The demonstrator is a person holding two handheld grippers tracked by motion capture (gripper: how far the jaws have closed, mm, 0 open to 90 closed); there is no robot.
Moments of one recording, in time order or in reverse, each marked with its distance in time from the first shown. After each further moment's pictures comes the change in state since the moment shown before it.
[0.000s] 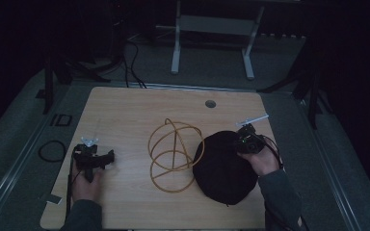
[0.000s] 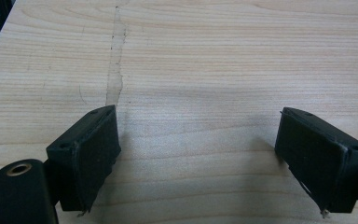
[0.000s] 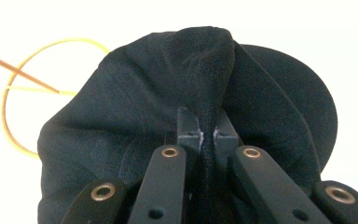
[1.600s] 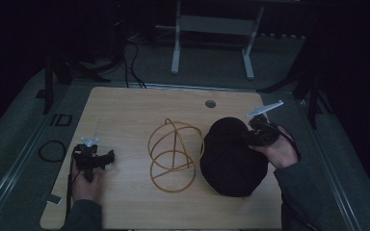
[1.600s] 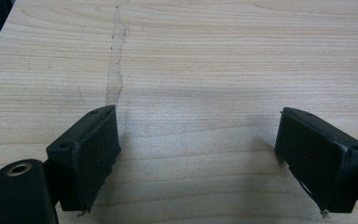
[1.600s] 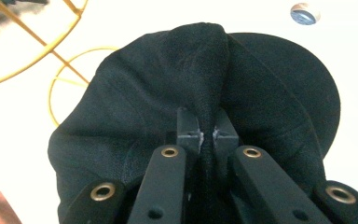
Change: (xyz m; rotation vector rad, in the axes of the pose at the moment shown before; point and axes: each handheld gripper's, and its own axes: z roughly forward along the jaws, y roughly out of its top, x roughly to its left) left arm 0.000 0.000 0.000 0.001 -0.001 0.000; right arm 0.000 0.021 -0.059 -0.032 0.073 -0.157
